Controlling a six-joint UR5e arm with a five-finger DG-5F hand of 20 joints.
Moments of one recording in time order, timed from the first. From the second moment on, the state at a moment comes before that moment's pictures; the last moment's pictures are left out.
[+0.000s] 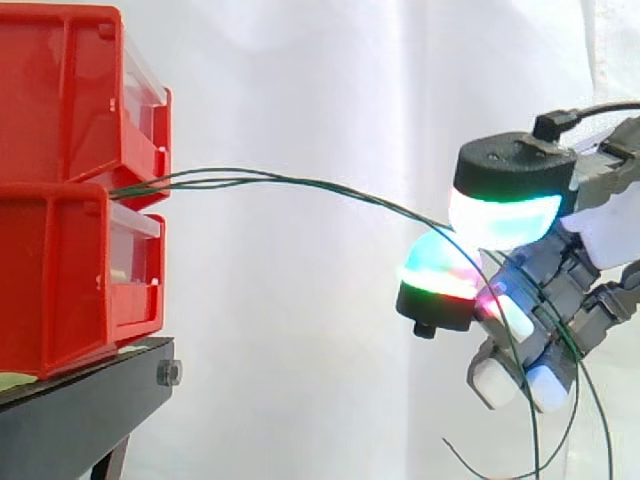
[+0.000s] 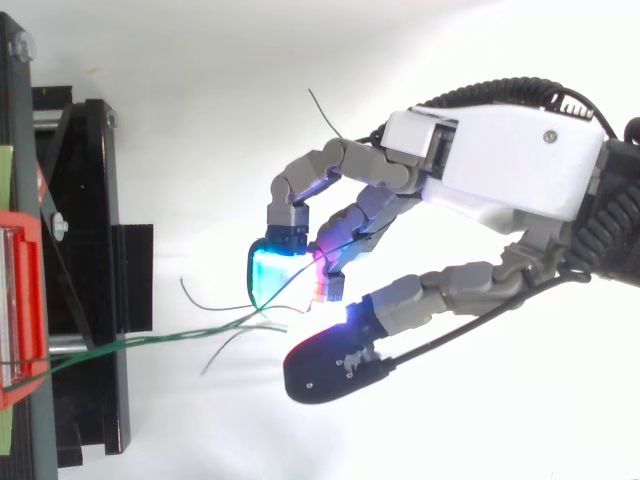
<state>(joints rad) 0.23 -2.22 -1.05 -3.39 -1.08 -0.05</state>
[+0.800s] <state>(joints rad) 0.23 -2.22 -1.05 -3.39 -1.08 -0.05</state>
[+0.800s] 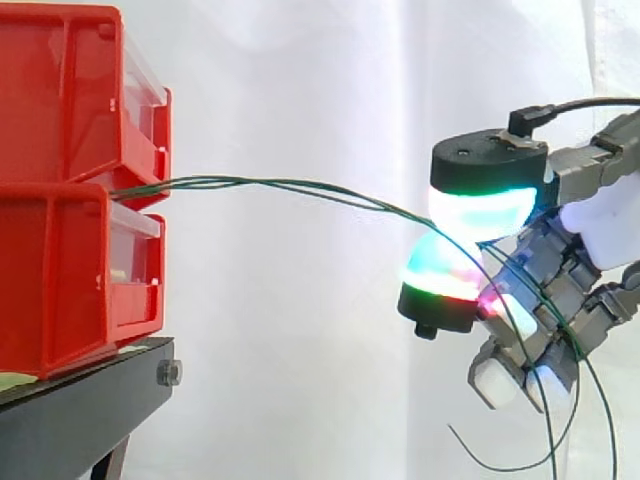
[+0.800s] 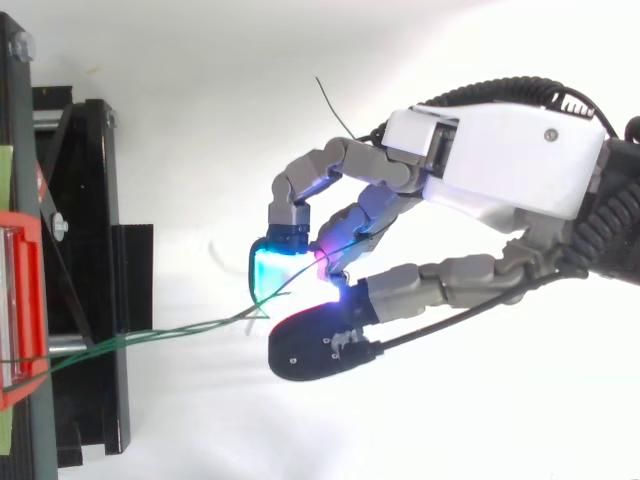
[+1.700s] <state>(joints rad) 0.23 -2.22 -1.05 -3.39 -1.08 -0.05</state>
